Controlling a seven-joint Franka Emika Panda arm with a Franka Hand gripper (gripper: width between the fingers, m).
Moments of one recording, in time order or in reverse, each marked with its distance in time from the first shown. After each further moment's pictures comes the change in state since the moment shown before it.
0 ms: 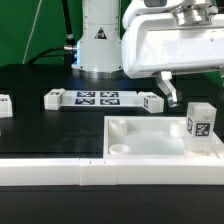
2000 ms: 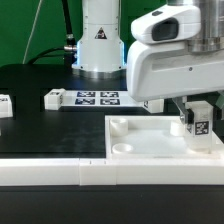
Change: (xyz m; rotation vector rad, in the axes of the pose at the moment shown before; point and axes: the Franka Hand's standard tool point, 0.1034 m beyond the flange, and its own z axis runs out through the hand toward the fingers) arm -0.002 0.004 0.026 0.007 -0.481 0.347
